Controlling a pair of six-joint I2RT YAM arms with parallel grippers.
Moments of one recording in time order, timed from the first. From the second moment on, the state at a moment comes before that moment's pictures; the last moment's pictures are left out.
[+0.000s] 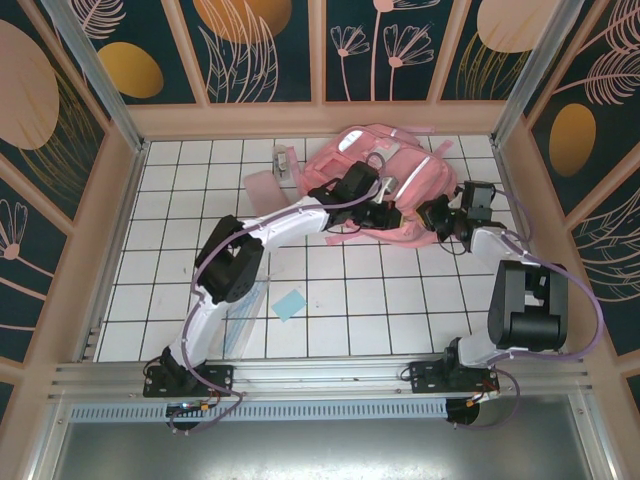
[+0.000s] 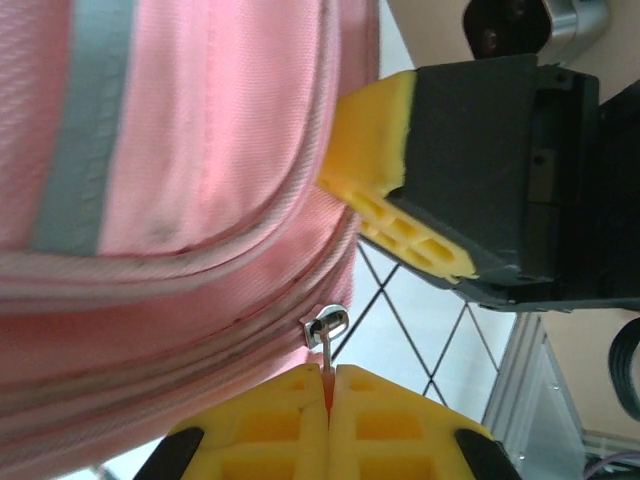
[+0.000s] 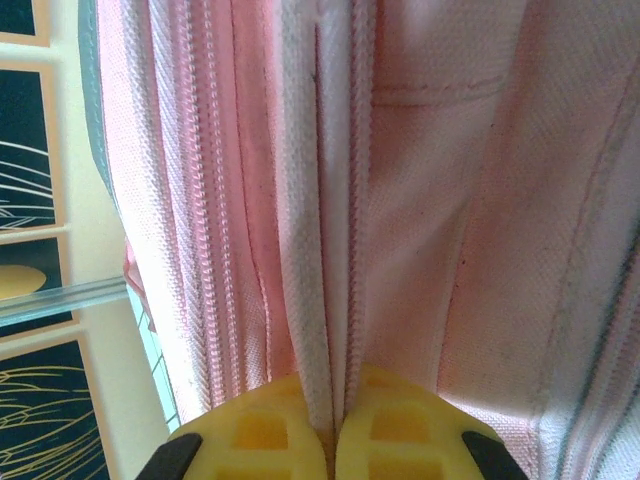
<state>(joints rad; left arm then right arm) -0.81 2.24 1.83 -0.28 0.51 -0.65 -0.07 1.49 0.81 -0.07 -0.56 0.92</state>
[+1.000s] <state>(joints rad) -0.44 1.77 1.30 -0.18 0.07 -0.62 0.30 1.41 1.12 -0.43 -0.29 0.67</state>
